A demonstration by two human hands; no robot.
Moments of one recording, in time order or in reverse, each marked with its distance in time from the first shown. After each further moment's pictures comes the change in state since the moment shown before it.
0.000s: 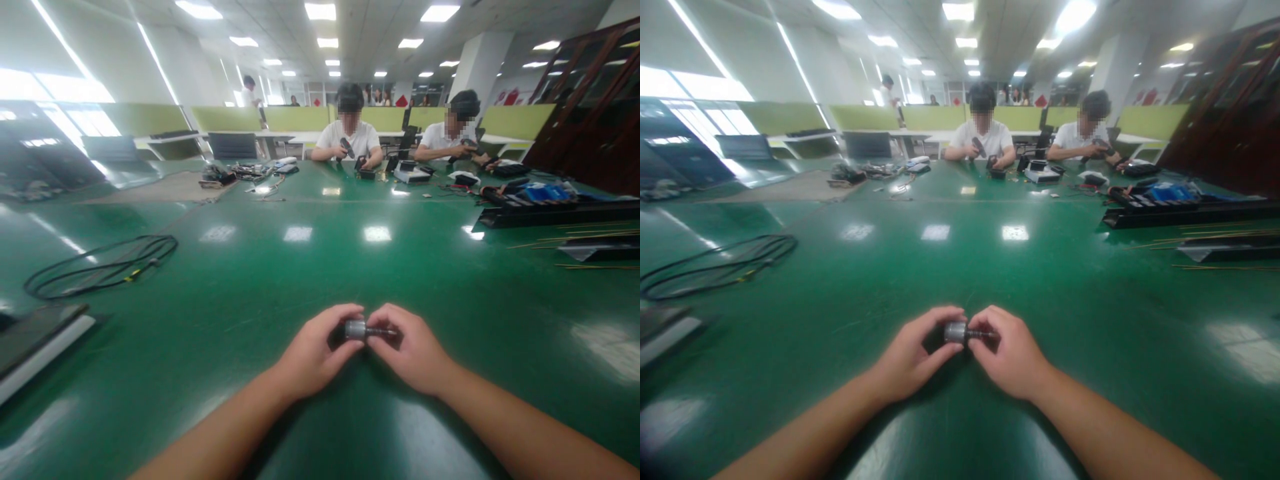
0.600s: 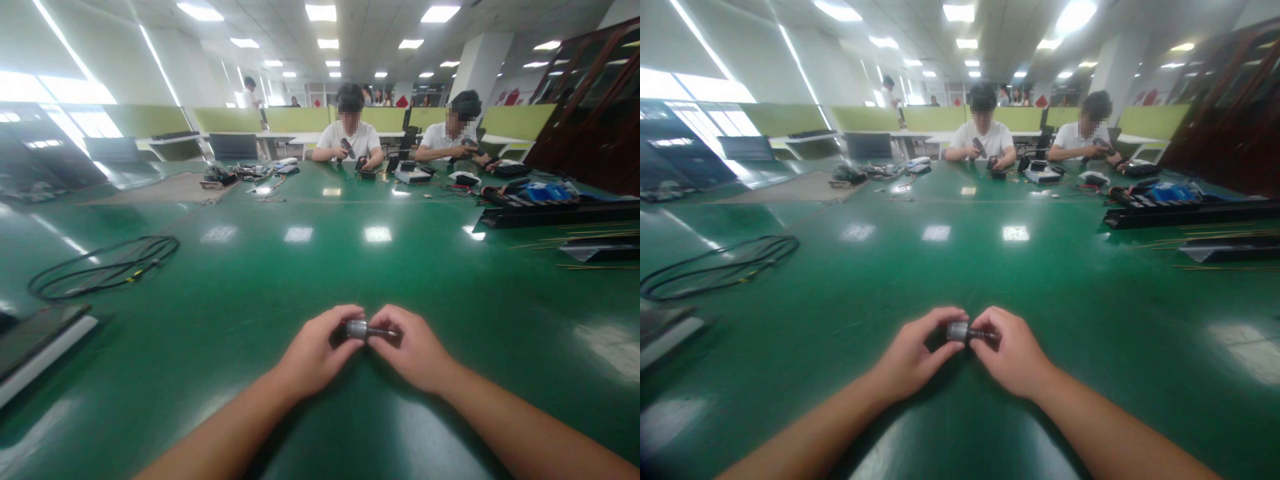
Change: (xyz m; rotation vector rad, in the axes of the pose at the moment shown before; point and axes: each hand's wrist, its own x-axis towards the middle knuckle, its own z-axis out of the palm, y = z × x) left_hand 0.000 0.001 0.000 0.001 0.004 -0.041; right_hand 0.002 0.003 0.001 0.007 -0.005 0.048
